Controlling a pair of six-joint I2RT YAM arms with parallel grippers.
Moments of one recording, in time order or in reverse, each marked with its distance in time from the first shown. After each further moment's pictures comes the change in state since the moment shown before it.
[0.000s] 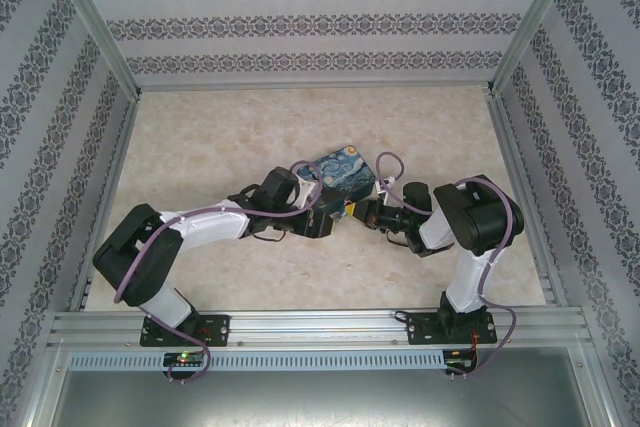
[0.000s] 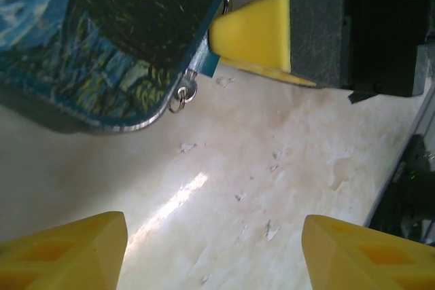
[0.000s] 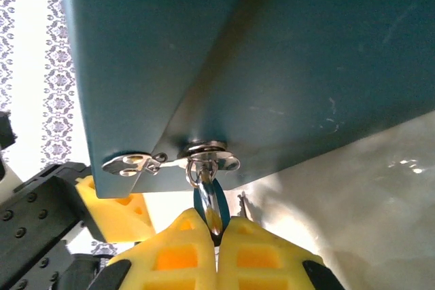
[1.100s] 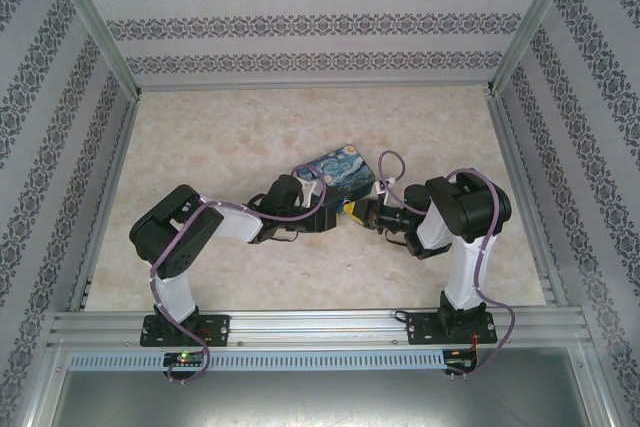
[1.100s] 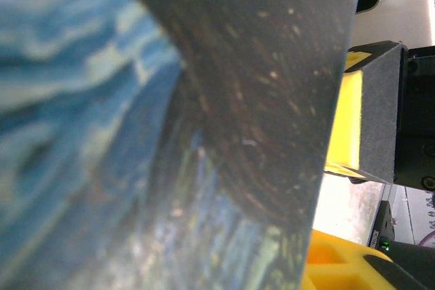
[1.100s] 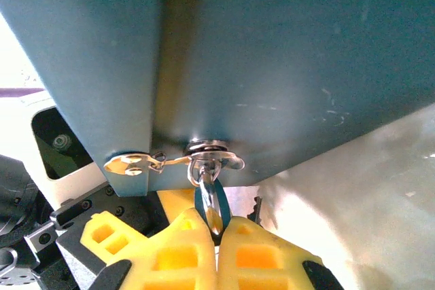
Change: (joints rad) left arm 0.005 0.226 -0.060 0.463 0.012 -0.242; right arm -0.007 0.121 0.002 0.226 -0.051 0.163
